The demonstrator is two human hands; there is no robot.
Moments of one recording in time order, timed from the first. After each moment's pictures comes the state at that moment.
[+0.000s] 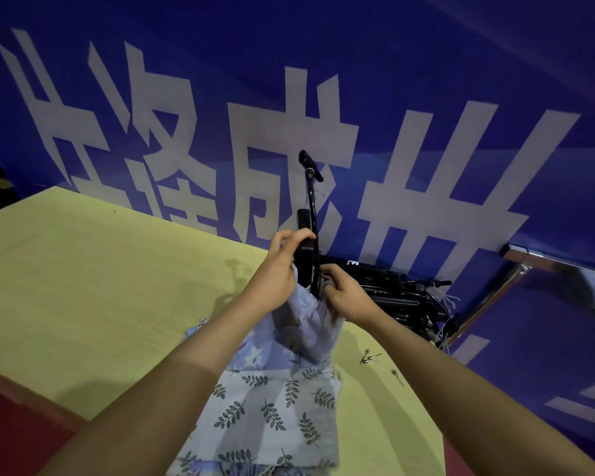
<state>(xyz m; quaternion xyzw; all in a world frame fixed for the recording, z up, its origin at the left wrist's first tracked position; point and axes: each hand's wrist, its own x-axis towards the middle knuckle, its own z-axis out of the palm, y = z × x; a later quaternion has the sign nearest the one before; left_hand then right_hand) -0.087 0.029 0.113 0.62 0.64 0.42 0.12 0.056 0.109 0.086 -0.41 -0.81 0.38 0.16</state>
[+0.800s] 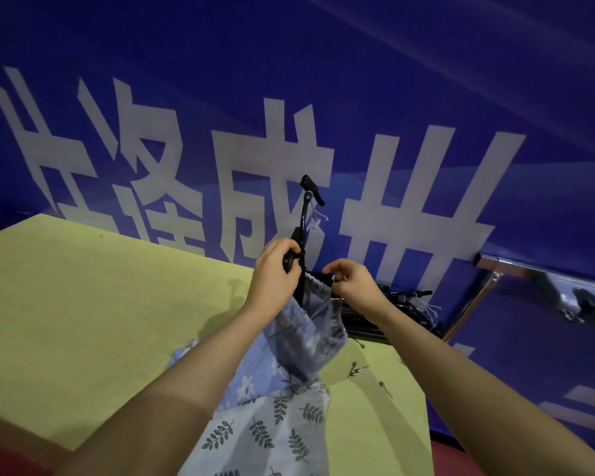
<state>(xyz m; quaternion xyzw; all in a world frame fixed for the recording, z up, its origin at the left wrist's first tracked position) -0.060 0.043 0.135 0.56 0.65 0.51 0.04 0.085 0.124 0.129 -0.44 -0.77 0.39 0.24</state>
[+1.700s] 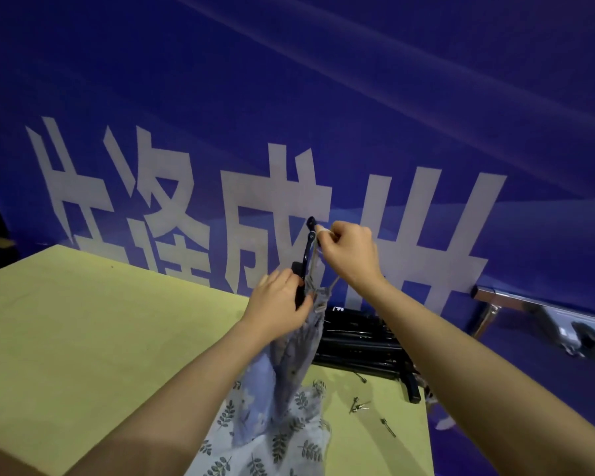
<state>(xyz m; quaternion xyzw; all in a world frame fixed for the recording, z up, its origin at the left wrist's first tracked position) -0.062 0.040 0.154 0.66 0.70 0.23 -0.10 0.057 0.123 0.230 -0.38 -0.80 0.17 0.43</state>
